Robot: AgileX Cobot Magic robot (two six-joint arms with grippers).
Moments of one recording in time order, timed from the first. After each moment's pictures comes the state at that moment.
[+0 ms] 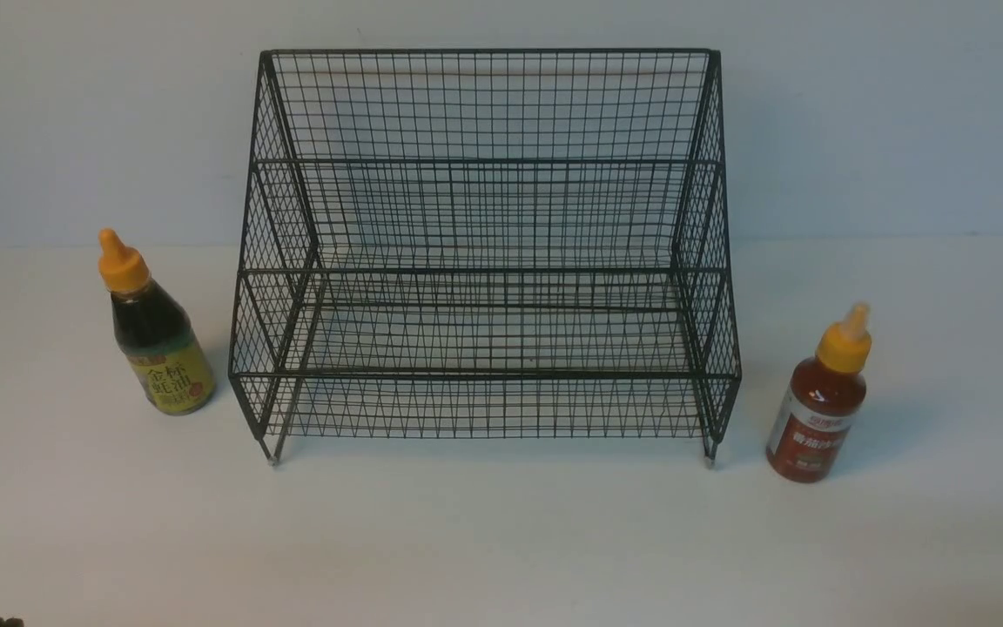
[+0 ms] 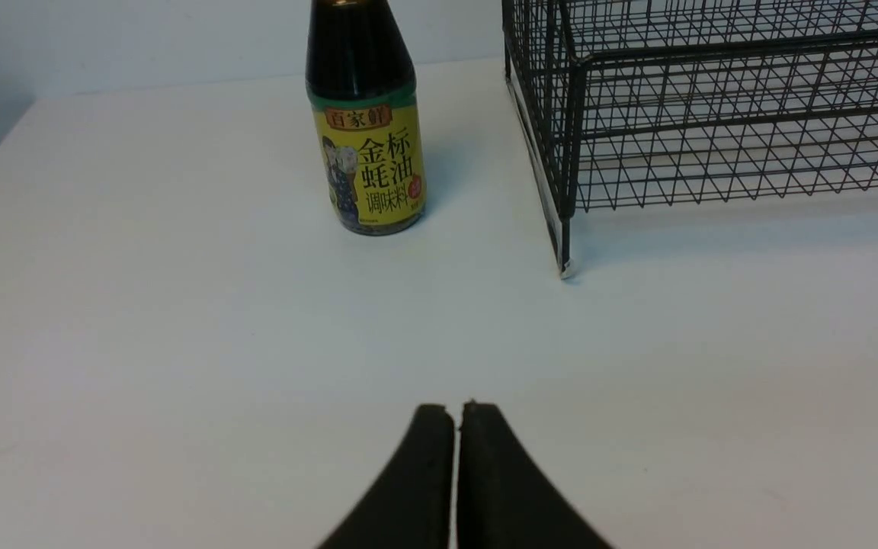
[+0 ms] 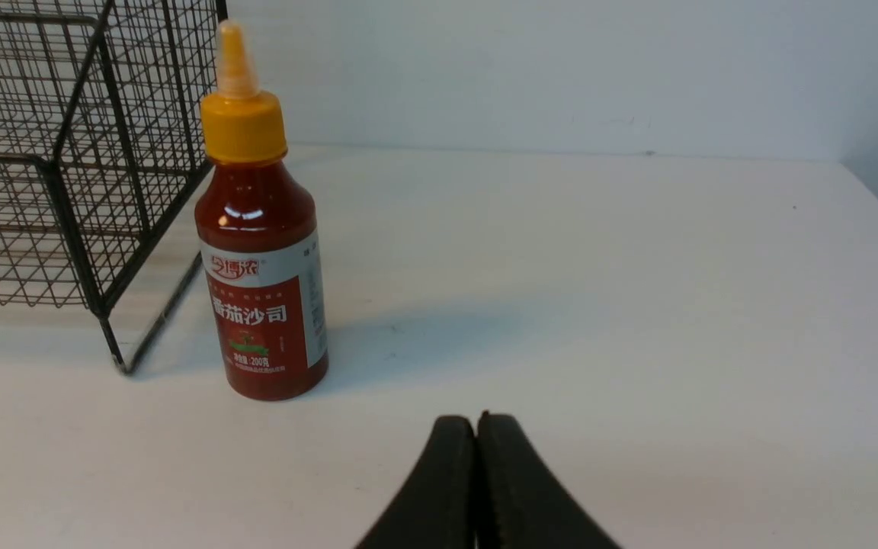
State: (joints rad) right arm 0.00 -0.01 0.02 -0.05 0.39 0.03; left arm -0.05 -0.01 0.03 -0.06 0.37 0.07
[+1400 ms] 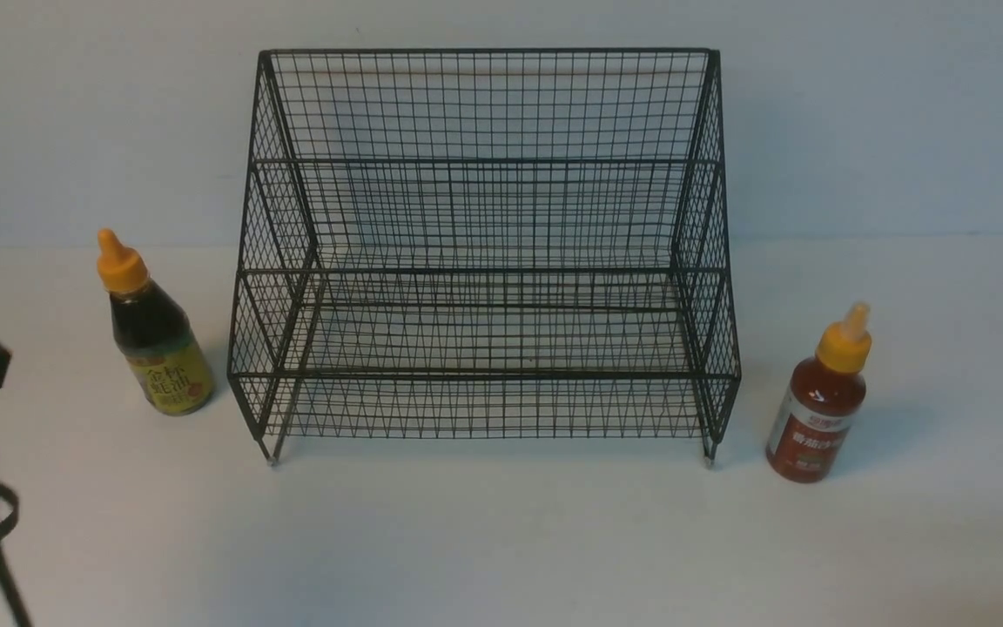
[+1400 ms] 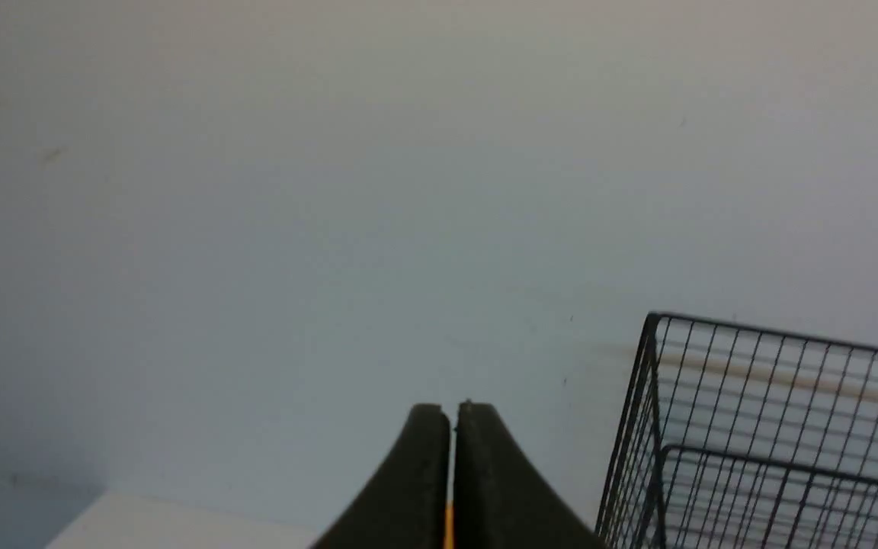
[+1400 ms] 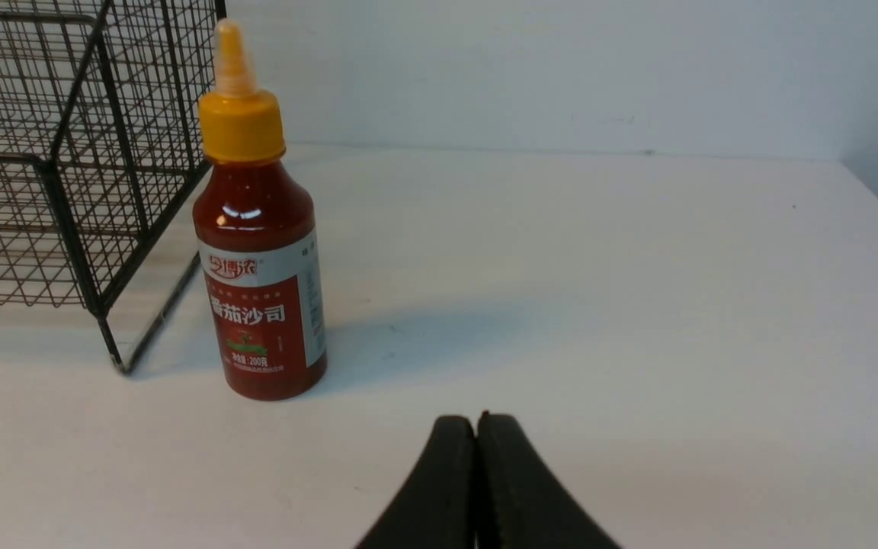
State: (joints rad) right arm 0.00 -0.01 0.02 -0.05 0.39 0.03; left arm -0.05 0.91 -0.29 -0.30 -0.66 0.06
